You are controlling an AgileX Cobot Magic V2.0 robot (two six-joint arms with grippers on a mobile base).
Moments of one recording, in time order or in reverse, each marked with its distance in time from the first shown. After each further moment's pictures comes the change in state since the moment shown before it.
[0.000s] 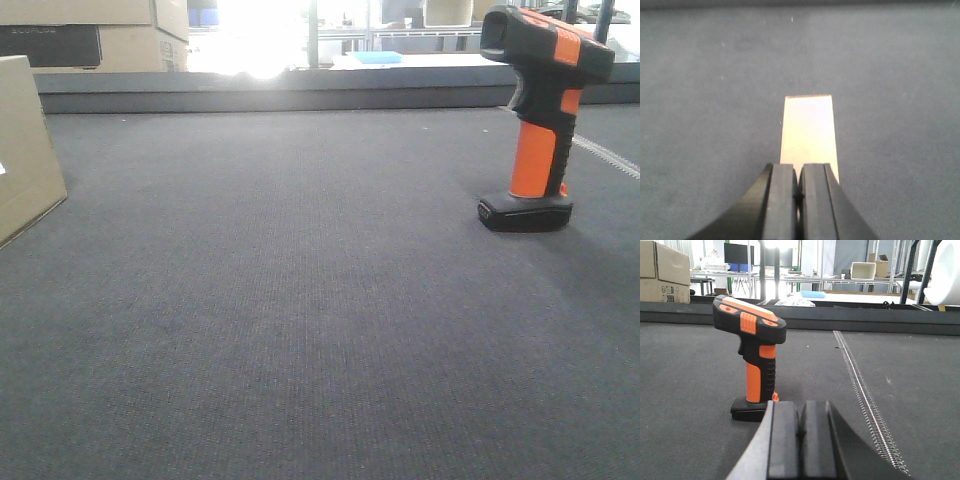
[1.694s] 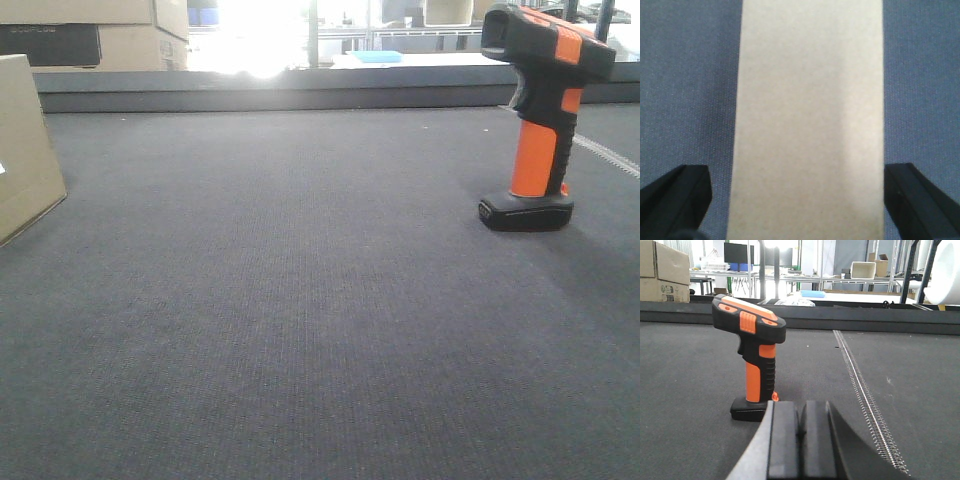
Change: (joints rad) left arm 0.002 0.238 -0.032 -0.021 0.315 -0.002; right arm 0.000 0.000 0.000 0.000 0.000 0.000
